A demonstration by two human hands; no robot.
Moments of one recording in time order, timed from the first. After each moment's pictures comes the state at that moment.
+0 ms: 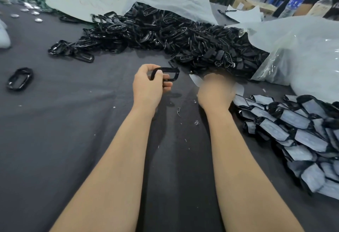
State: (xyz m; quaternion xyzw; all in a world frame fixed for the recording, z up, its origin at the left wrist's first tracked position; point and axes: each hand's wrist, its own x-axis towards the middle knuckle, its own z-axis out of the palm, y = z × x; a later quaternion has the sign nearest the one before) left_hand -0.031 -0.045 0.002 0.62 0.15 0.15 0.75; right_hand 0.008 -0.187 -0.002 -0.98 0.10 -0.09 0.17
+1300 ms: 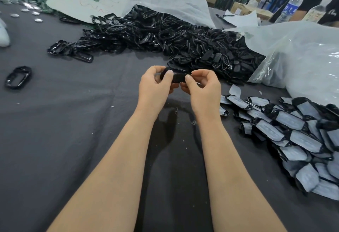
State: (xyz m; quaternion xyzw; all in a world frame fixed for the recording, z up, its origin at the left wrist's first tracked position) left_hand -0.038 -0.057 0.001 0.65 0.08 0.15 0.74; right_hand -0.029 -0.160 0.005 -0.73 0.00 -0.15 0.67
